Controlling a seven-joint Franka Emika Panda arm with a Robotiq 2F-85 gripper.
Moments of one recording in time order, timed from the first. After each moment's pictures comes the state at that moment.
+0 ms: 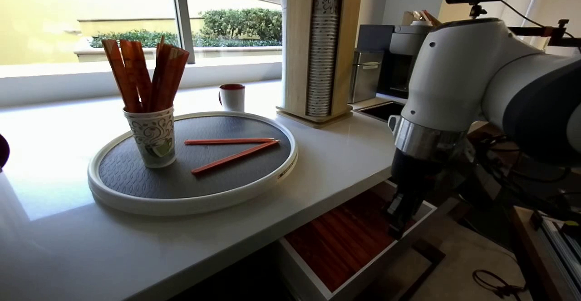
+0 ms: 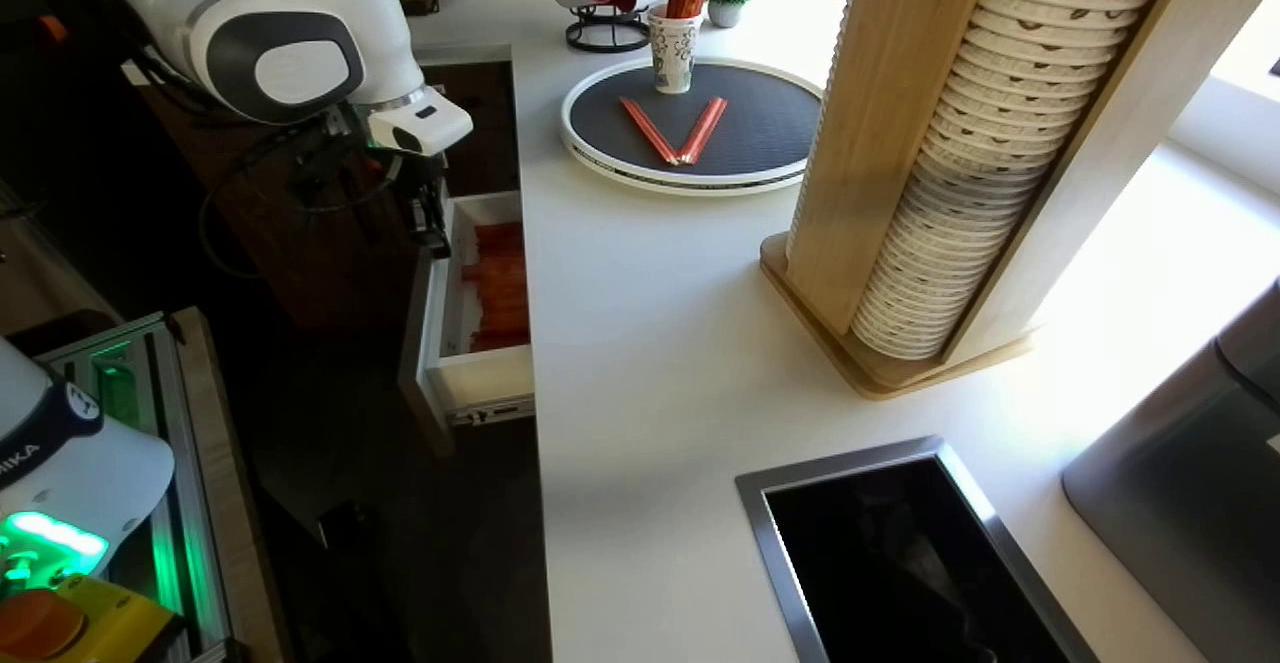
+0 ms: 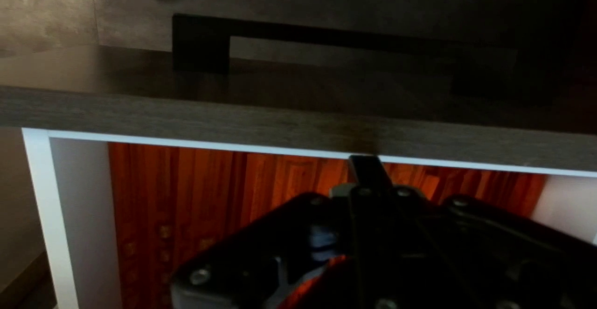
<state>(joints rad) 0.00 -0.02 0.19 -2.74 -0.03 2.77 0.57</state>
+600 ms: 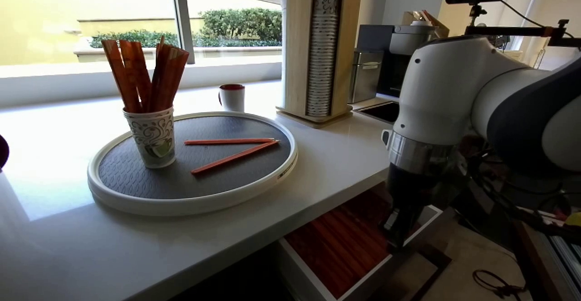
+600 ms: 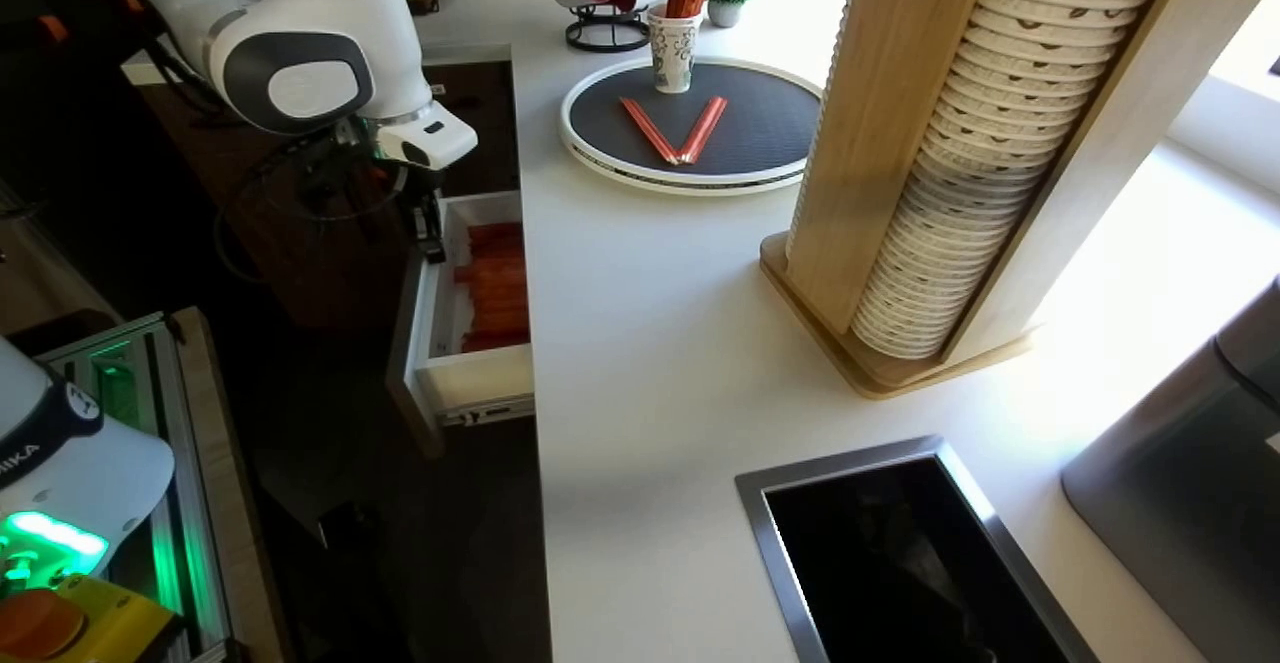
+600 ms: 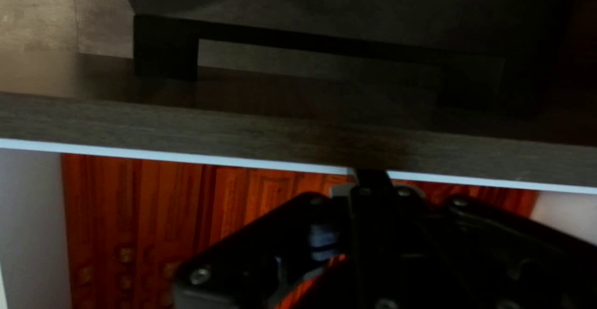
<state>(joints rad) 0.07 0.06 0.16 -2.71 0.09 2.78 0.48</state>
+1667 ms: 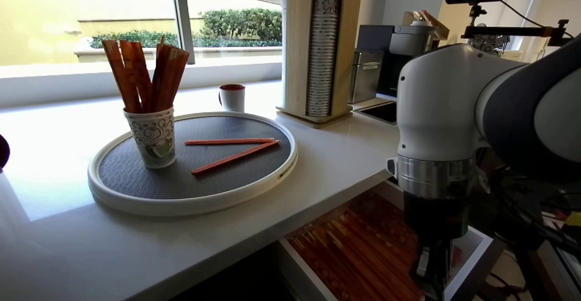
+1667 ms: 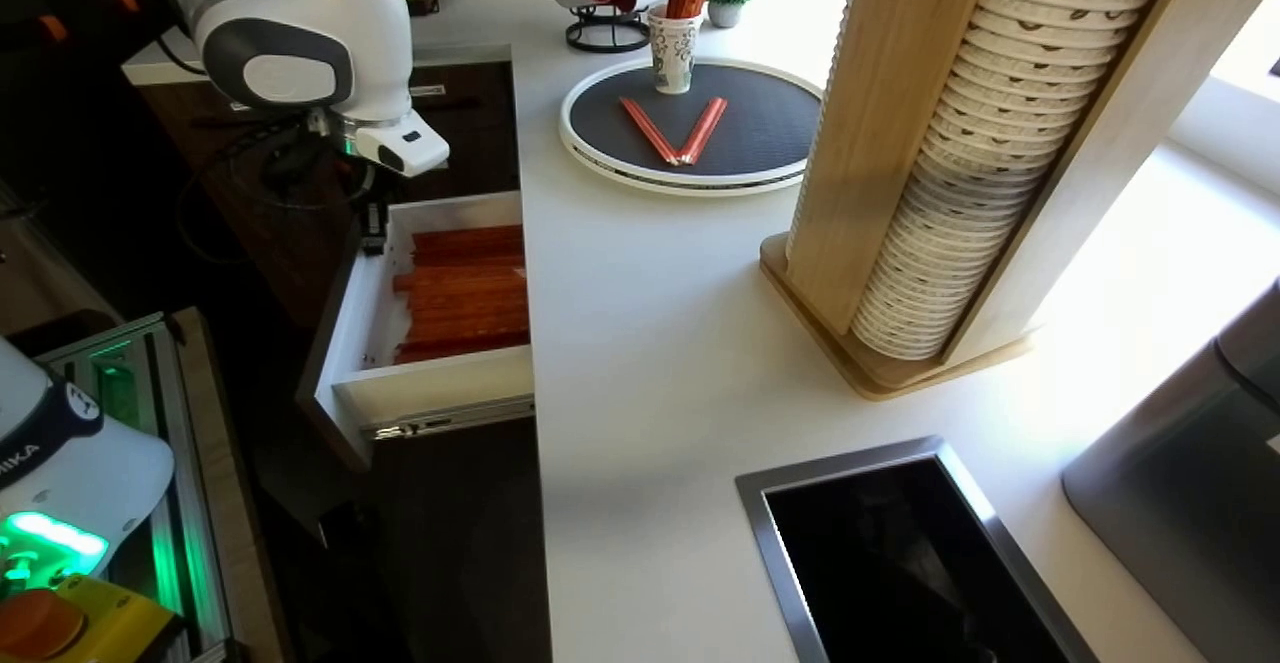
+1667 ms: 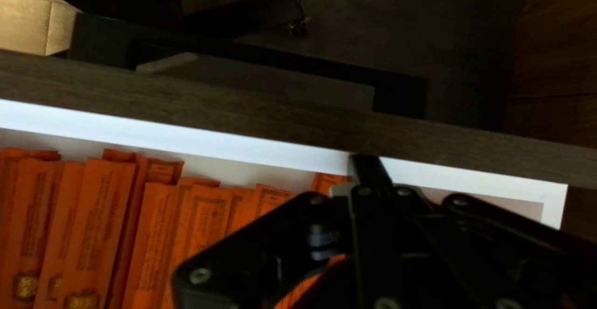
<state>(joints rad) 0.15 0.06 0.21 -2.67 0.43 2.54 0.25</state>
